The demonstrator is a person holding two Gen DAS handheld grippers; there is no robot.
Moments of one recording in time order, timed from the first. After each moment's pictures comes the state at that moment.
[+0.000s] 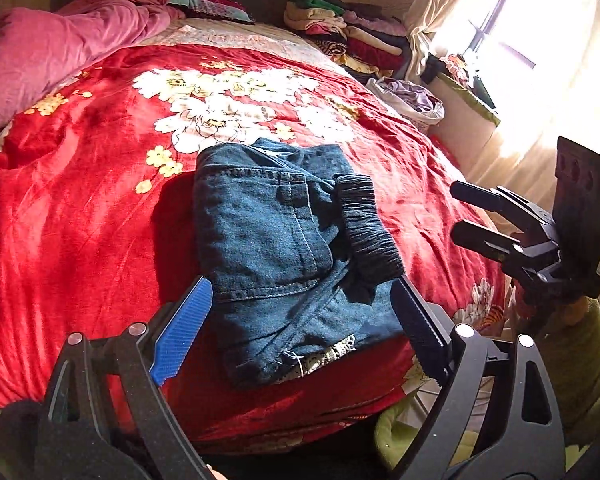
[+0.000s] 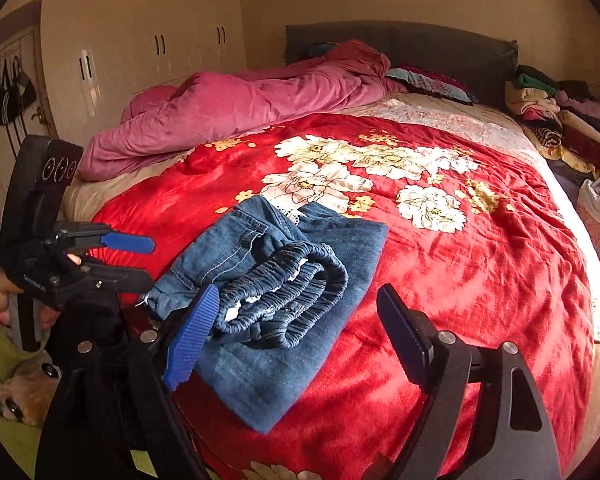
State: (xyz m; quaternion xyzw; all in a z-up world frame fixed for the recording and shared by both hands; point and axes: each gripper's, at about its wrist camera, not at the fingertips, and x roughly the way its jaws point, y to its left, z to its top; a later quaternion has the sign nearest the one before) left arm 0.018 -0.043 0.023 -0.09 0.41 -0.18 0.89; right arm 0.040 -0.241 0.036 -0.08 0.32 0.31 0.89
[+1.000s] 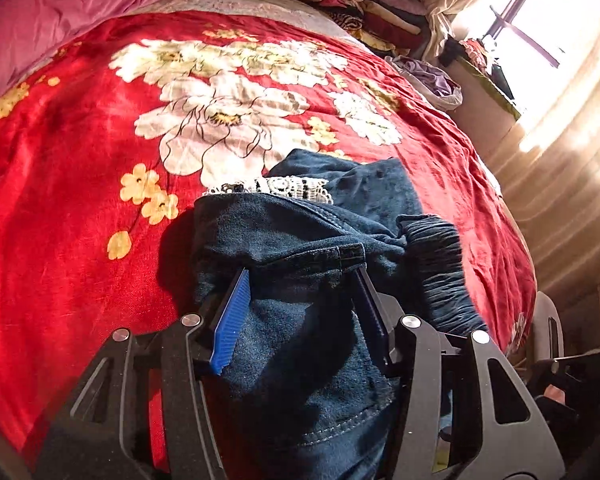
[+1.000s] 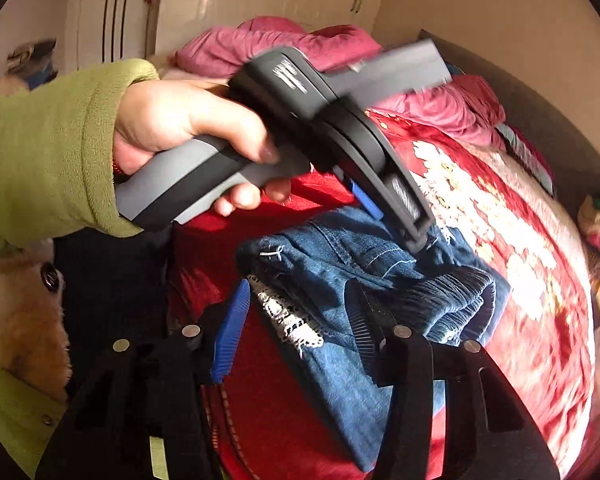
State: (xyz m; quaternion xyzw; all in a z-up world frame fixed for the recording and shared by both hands) left arm 0.125 -0.034 -0.018 -0.11 0.47 -0.18 0.86; right arm -0.018 -0.117 -0.006 -0.30 0.28 0.43 0.81
